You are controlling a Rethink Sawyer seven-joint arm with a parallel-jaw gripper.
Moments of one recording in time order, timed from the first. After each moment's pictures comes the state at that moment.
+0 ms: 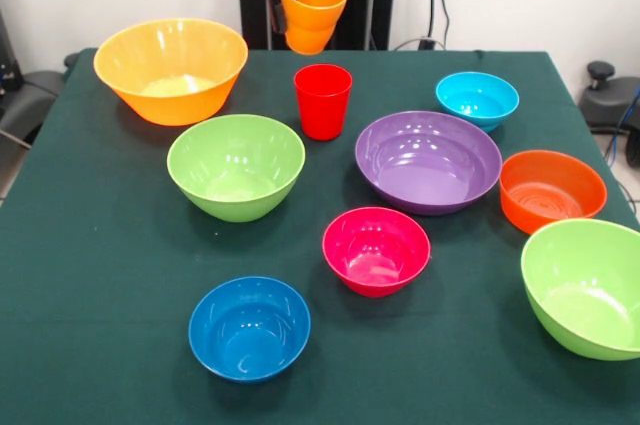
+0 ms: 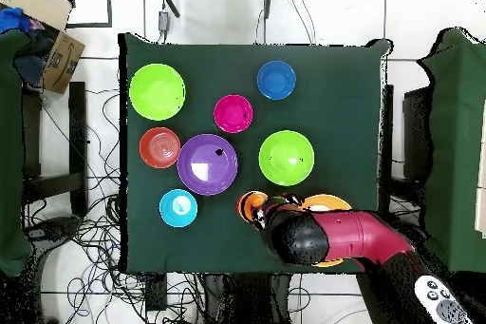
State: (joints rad) arm -0.88 -0.90 0.58 2.18 -0.48 0.42 1.40
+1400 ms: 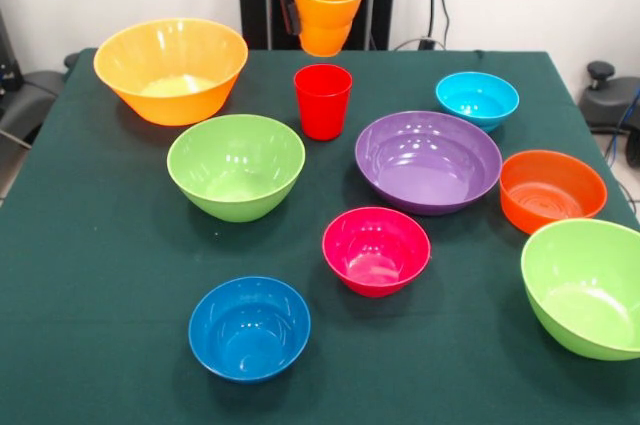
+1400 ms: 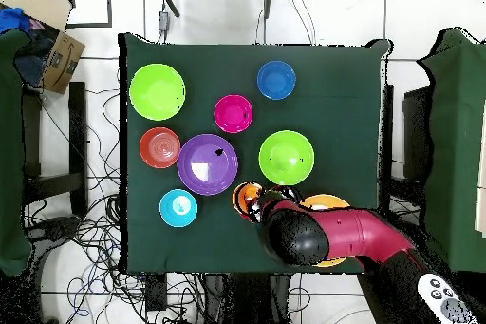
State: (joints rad) arm -0.93 -0.91 0.67 2.20 -0.46 0.34 1.40
